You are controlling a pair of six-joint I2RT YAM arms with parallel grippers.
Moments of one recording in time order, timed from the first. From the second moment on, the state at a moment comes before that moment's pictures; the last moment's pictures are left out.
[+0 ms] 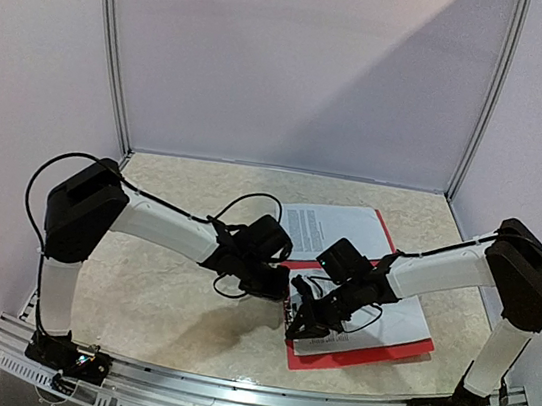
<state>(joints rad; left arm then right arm) -0.99 2.06 1.26 -0.16 0.09 -0.73 0.90 1.80 0.91 -0.23 -0.59 0.73</state>
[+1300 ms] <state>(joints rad) -1.02 2.01 1.17 -0.09 0.19 -0.83 0.90 1.75 0.93 -0.40 -0.49 0.65</state>
